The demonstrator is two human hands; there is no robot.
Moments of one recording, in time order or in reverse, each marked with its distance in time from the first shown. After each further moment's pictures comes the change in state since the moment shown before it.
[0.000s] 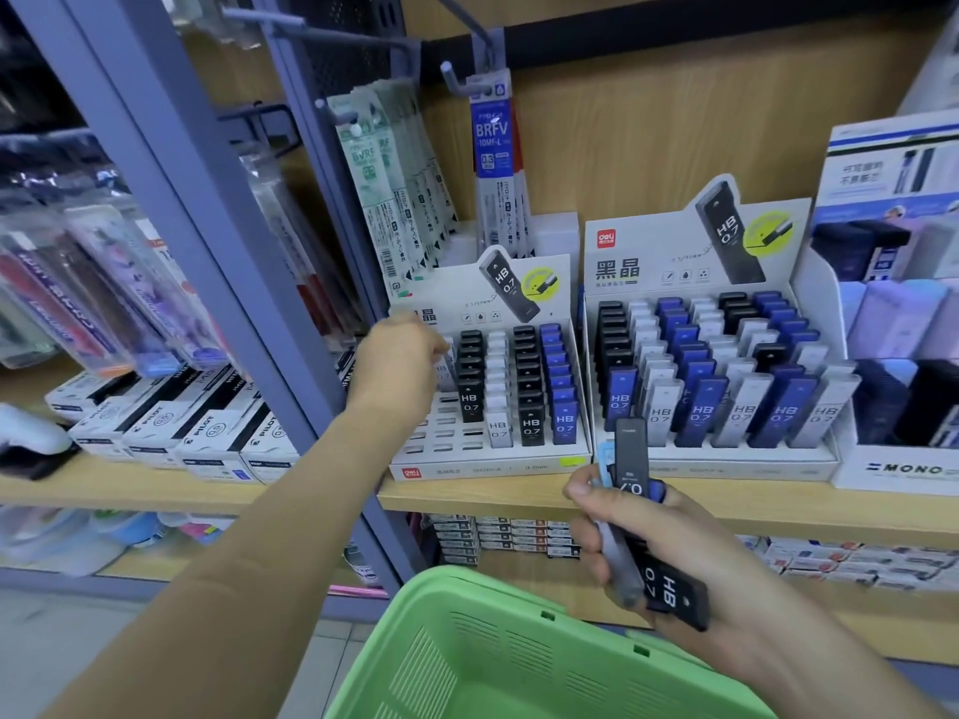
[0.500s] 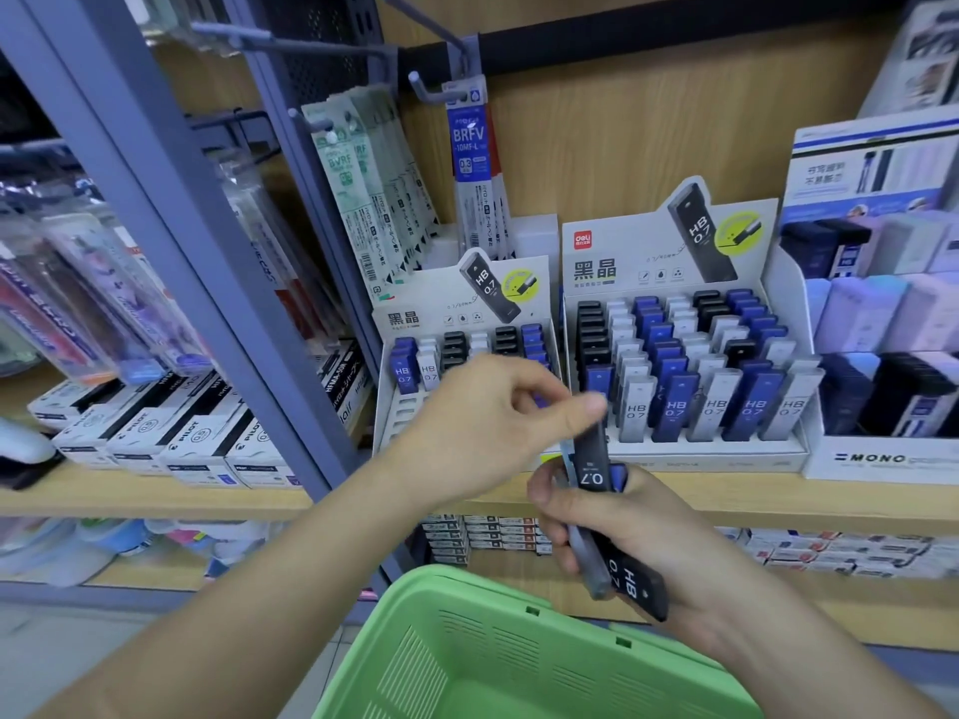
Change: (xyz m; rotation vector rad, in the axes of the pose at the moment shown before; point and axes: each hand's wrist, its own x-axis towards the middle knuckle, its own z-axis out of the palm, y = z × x) left_hand -0.062 0.100 -0.054 -0.706 -0.421 0.062; right_hand -0.001 -0.007 0.005 -0.149 -0.050 -0.083
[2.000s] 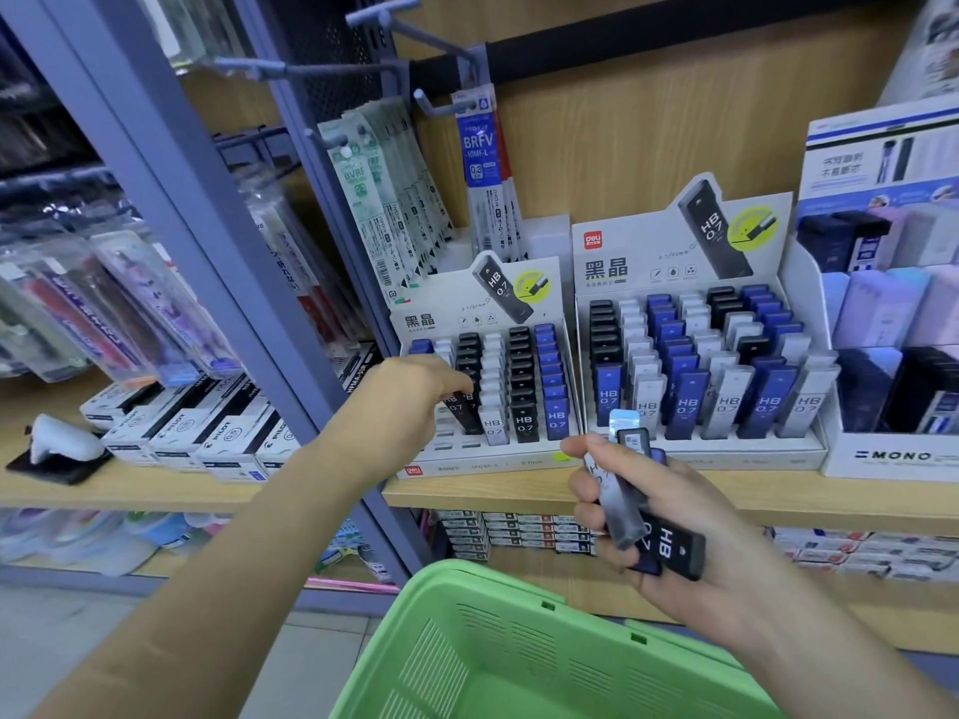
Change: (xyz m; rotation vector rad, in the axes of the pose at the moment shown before) left_hand 0.008 -0.068 -0.049 0.784 0.077 0.106; right_hand -0.003 -0.005 -0.007 0.380 0.069 0.086
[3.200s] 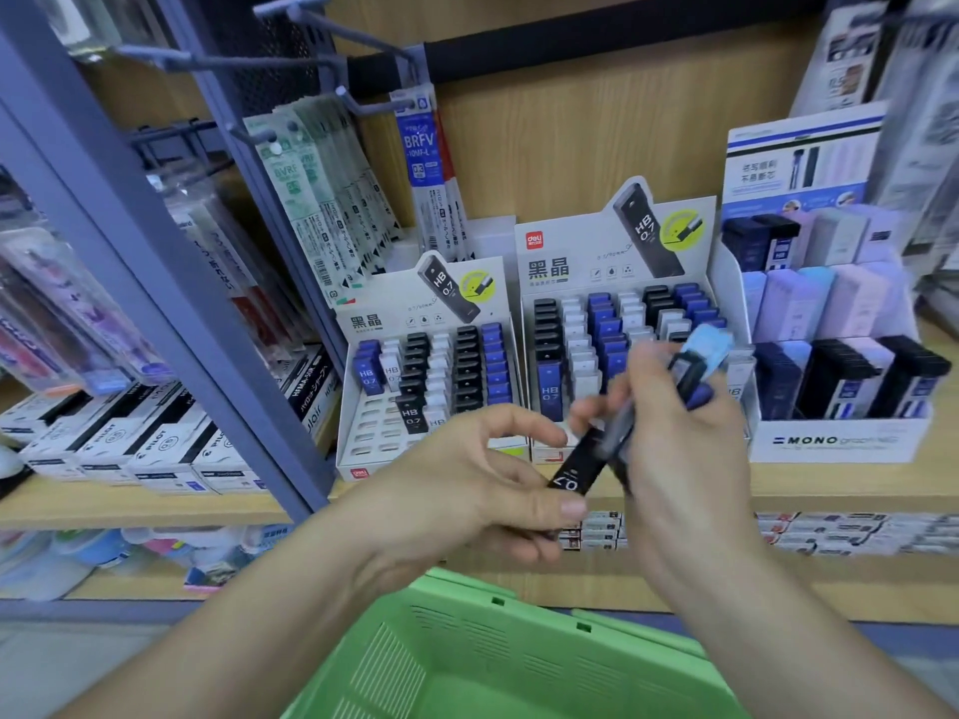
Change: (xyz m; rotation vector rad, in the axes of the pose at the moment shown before) left_hand -0.033 0.116 -0.021 -1.454 -0.485 -0.351; right_hand -0.015 -0.028 0.013 0.034 0.478 -0.703
